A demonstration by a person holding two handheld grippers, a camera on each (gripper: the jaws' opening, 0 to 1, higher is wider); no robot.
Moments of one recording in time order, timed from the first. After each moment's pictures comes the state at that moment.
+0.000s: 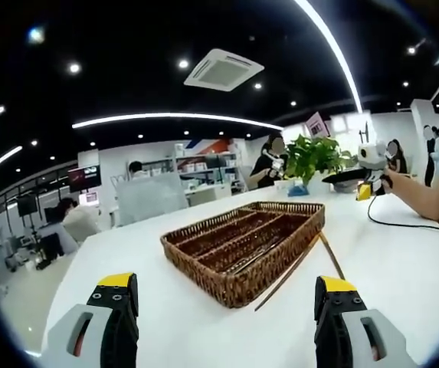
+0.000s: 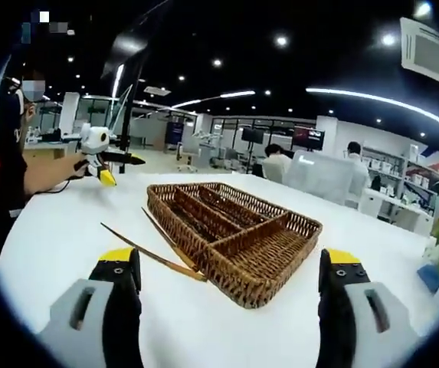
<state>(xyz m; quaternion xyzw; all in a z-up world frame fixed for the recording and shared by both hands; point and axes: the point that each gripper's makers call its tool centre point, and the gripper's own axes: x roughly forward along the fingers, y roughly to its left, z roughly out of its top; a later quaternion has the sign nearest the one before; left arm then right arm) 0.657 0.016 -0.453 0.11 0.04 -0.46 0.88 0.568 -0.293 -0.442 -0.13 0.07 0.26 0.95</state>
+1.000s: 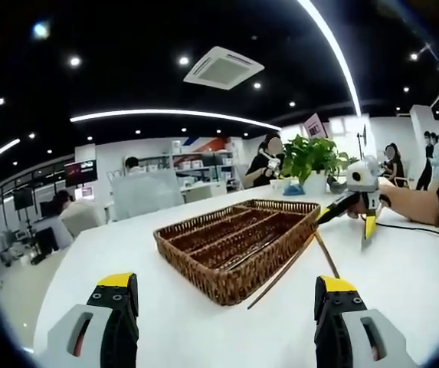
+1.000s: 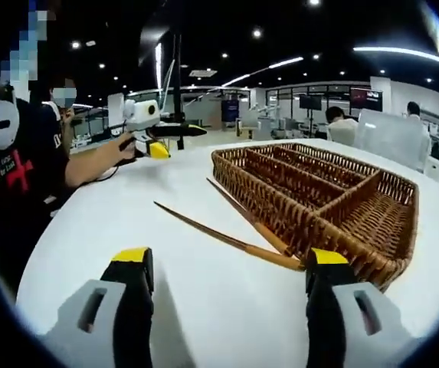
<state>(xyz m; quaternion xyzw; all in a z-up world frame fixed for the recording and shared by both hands) 0.649 0.009 -0.459 0.10 0.05 -0.47 0.87 0.566 -0.211 -0.513 -0.07 0.18 0.42 0.89</state>
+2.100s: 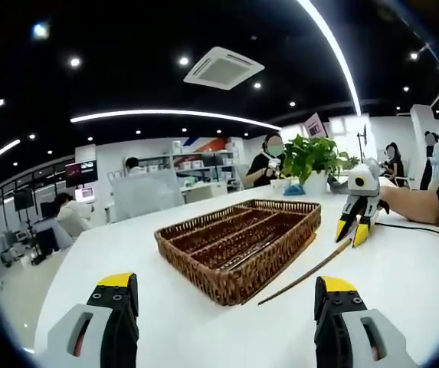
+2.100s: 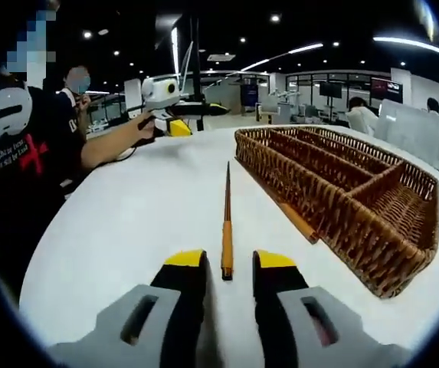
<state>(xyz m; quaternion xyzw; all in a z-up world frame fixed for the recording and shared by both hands) 0.651 0.010 -0.458 0.10 0.05 -0.47 0.87 0.538 -0.199 -0.530 -0.10 0.22 0.47 0.85</state>
